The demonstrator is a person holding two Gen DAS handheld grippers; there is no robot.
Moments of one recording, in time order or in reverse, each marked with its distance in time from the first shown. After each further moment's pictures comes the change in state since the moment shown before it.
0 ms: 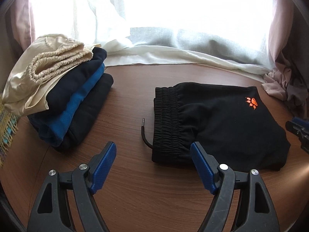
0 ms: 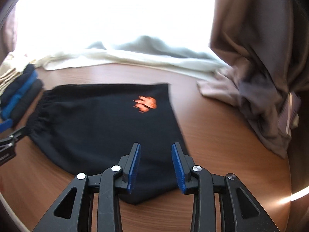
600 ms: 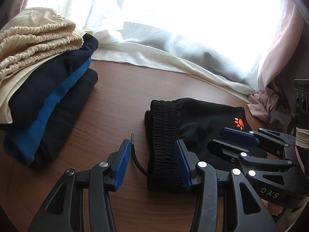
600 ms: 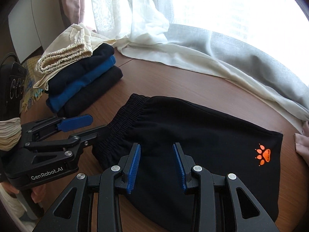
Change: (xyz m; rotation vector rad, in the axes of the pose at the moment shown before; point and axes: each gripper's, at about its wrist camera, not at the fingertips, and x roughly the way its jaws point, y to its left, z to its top) left arm 0.044 0.030 0.027 -0.112 0.008 -0.249; right arm 0.045 0.139 0.049 -0.263 0.027 0.416
